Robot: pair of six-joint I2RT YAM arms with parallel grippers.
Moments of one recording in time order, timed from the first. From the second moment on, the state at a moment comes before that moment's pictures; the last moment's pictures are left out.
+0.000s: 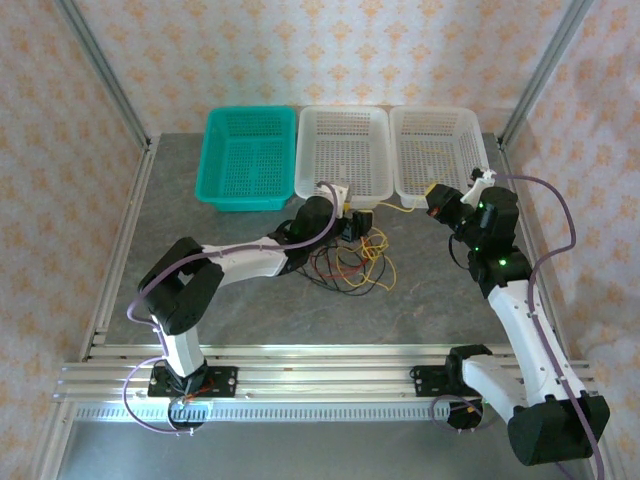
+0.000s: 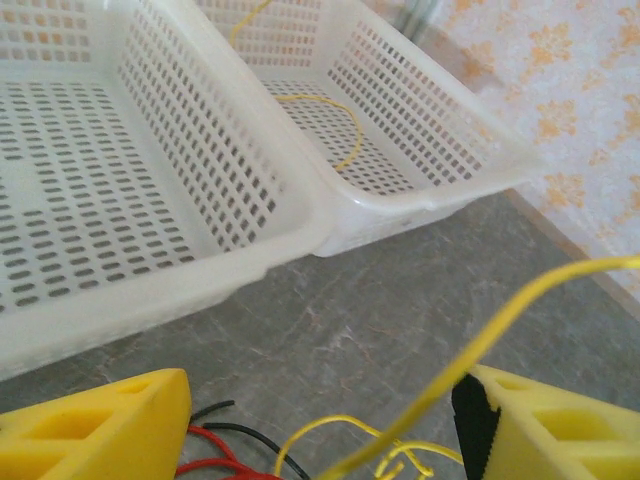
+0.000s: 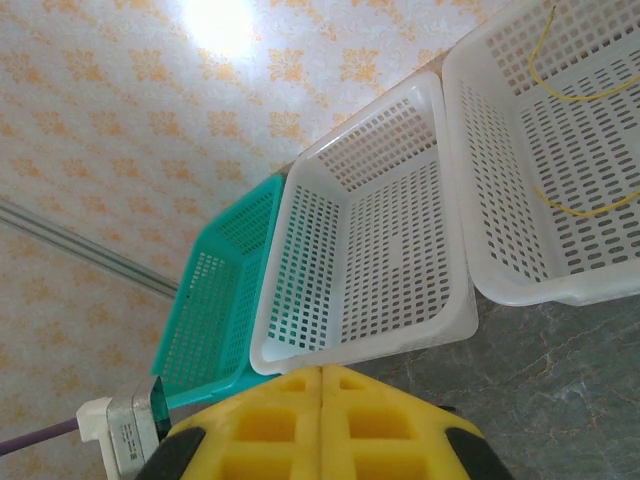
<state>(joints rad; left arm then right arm) -0.72 1.80 1.07 0.41 -0.03 -0.39 0.09 0.91 0.84 -0.20 -0.29 0.70</state>
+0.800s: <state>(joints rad) -0.71 1.90 1.21 0.29 -0.10 -0.26 0.09 0.94 0.85 -0.25 -0.27 0.67</state>
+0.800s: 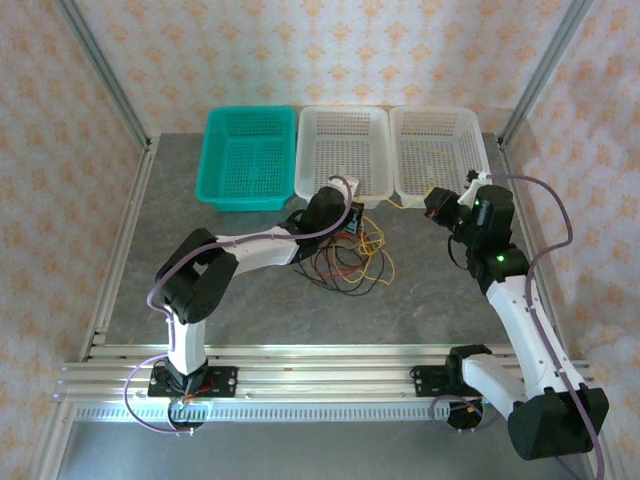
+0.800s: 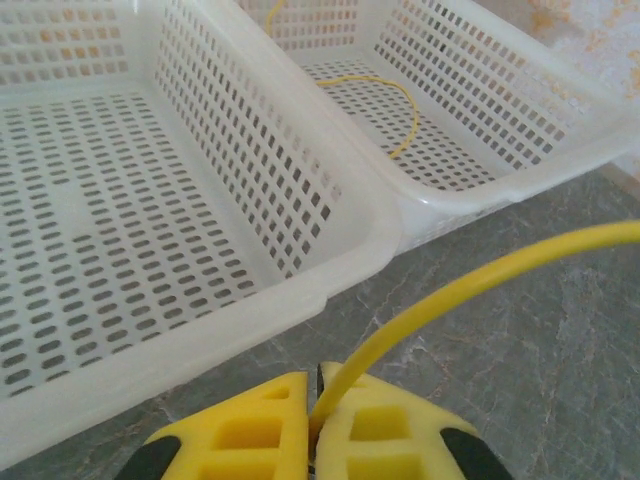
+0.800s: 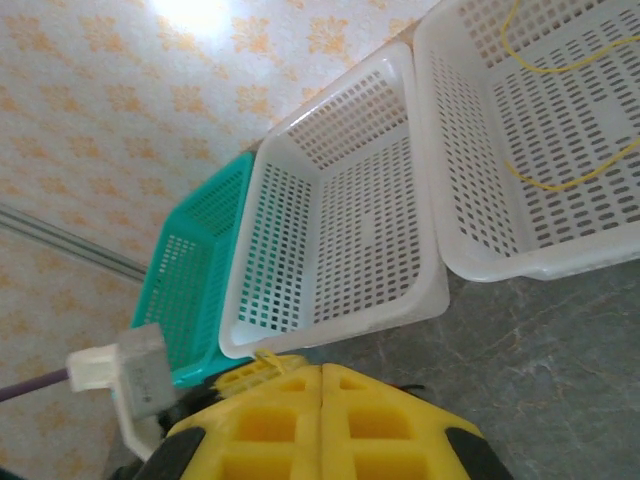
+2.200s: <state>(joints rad) -0.67 1.68 1.07 0.25 -0.08 -0.50 0.27 0.98 0.51 -0.03 -0.32 0.52</state>
